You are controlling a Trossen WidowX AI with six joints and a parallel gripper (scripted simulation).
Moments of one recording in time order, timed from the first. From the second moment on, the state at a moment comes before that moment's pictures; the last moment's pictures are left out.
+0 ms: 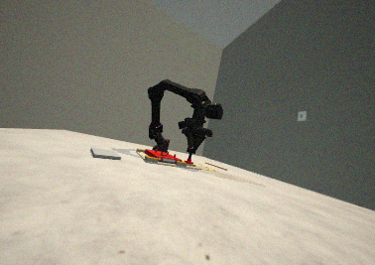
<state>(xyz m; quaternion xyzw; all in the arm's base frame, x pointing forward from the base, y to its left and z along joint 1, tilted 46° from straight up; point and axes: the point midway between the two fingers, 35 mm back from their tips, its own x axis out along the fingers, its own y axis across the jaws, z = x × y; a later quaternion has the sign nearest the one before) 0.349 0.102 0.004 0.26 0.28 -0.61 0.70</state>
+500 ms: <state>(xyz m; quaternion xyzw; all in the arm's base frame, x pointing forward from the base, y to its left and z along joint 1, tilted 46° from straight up) 0.349 0.105 0.008 0.26 0.28 -0.61 0.70</state>
